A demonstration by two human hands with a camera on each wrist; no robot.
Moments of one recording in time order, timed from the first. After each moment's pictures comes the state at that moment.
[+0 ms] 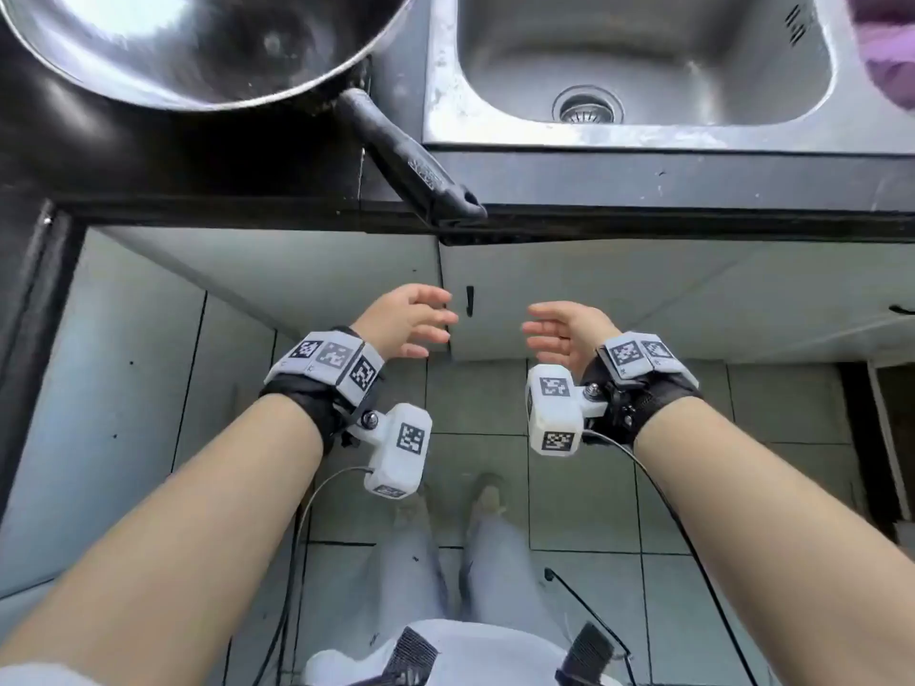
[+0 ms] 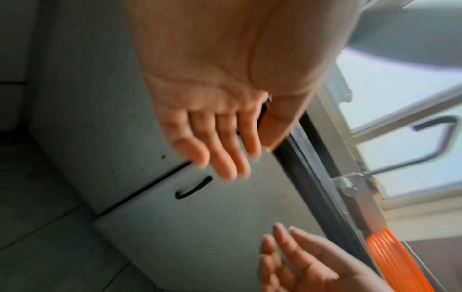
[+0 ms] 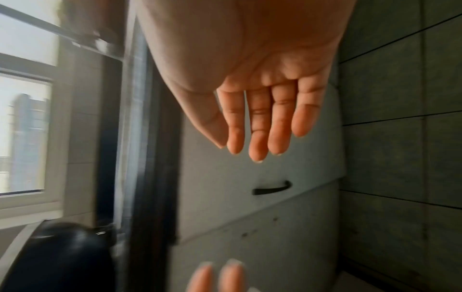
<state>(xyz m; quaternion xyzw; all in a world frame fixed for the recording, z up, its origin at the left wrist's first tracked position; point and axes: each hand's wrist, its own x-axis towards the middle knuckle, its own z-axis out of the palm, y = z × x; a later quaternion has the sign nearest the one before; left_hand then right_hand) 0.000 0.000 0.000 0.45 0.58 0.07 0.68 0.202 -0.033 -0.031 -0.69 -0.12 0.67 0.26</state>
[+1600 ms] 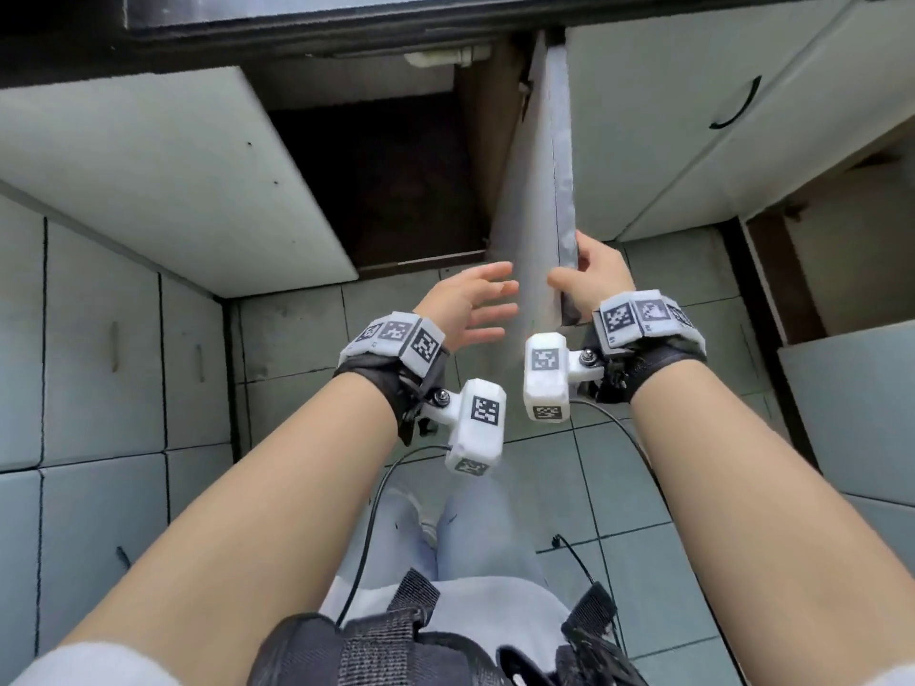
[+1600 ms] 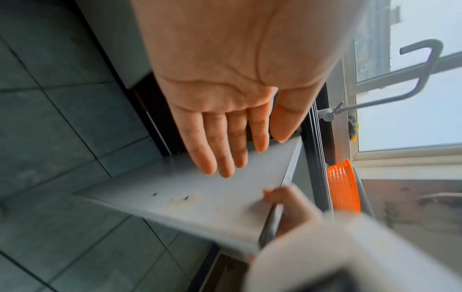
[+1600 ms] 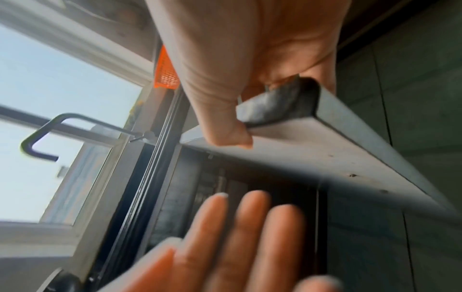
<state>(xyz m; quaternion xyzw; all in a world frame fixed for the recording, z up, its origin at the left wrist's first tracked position) 0.160 -0.231 -0.012 0.37 0.48 0.08 0.79 0.315 -0.272 -0.022 -0.81 -0.30 0.41 0.30</state>
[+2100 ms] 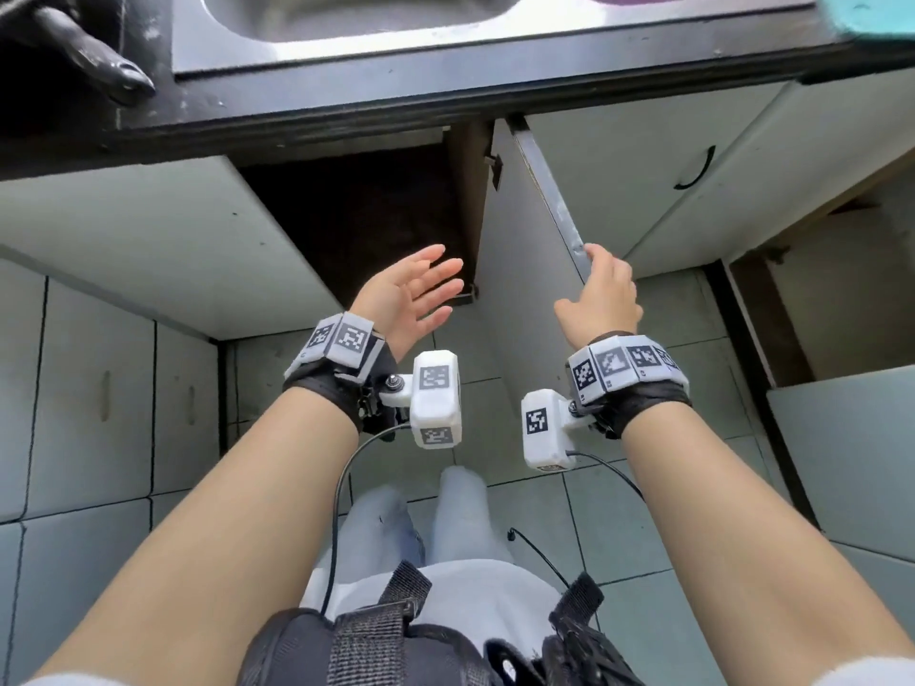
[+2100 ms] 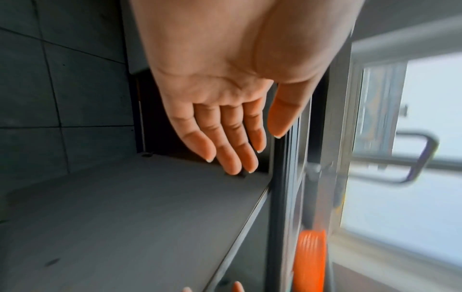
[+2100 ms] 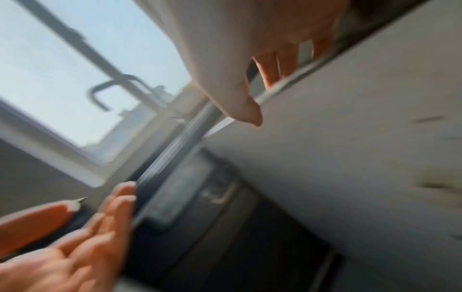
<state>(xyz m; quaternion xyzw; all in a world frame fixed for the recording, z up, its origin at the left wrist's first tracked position) 0.185 -0.179 0.024 0.28 0.48 0.24 0.80 0.370 -0.254 0.010 -0.89 -0.34 0.26 0.16</state>
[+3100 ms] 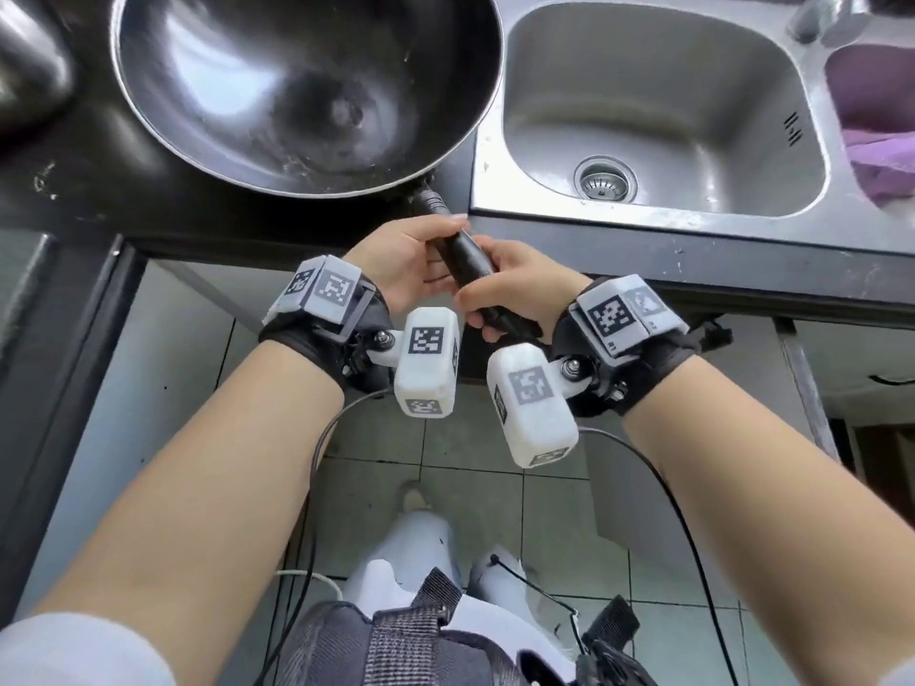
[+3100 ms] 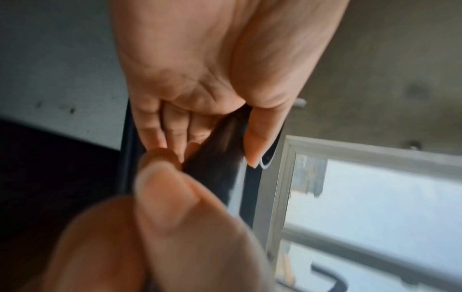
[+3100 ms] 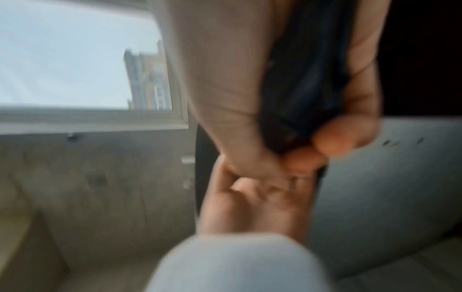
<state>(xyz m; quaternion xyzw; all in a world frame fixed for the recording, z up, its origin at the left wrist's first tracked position) -0.018 0.072 0.086 0.27 0.49 0.27 0.78 0.113 0.035 0.098 -0.56 -0.45 0.67 0.21</state>
